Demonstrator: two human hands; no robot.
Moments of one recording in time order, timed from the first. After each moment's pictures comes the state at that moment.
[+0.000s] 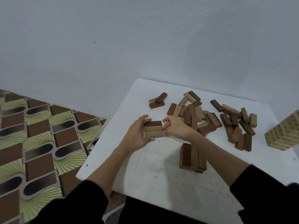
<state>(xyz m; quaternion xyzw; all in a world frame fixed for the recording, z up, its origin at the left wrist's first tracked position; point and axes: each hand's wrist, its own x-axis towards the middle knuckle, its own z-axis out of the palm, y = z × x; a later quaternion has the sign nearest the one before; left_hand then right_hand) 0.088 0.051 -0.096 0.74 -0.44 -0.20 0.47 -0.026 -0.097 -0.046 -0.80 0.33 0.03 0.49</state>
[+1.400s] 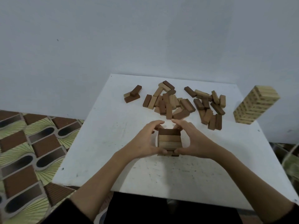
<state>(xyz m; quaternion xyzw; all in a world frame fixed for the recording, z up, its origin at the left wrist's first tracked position) -0.015 0.026 -0.048 0.70 -0.54 -0.32 0.35 -0.183 -0.094 -0.026 -0.91 0.24 -0.02 0.33</state>
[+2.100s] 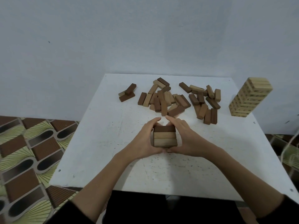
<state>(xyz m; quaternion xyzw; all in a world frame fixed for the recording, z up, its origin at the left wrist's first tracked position) -0.027 0.022 -0.061 0.69 -0.56 -0.30 0.36 -0.184 -0.089 -0.040 -0.93 0.21 -0.05 0.31</state>
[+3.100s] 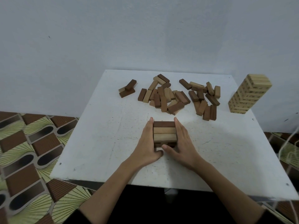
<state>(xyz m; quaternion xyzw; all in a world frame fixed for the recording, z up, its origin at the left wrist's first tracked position) -0.055 0.038 -0.087 0.74 -0.50 -0.28 0.36 -0.192 -0.049 -0.086 -0.88 0.31 -0.16 0.33</state>
